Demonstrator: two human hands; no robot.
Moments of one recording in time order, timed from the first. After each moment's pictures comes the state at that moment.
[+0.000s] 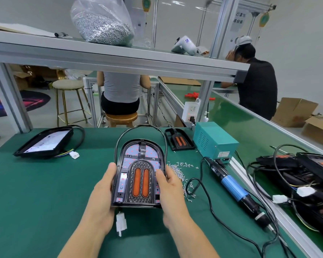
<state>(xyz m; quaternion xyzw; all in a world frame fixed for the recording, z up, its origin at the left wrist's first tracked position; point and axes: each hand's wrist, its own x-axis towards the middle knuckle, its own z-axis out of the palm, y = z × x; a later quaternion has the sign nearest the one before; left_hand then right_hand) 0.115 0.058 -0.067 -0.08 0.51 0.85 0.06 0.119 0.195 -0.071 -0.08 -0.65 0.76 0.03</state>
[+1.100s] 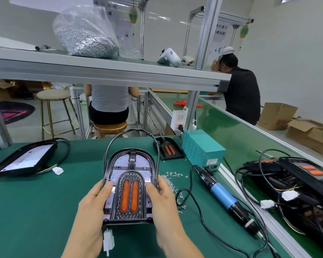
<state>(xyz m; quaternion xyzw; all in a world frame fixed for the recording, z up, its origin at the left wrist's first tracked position) 0.123 0.063 -0.062 -0.05 0.54 0.84 0.00 0.132 0.200 -0.057 -0.05 -0.66 0.75 0.02</state>
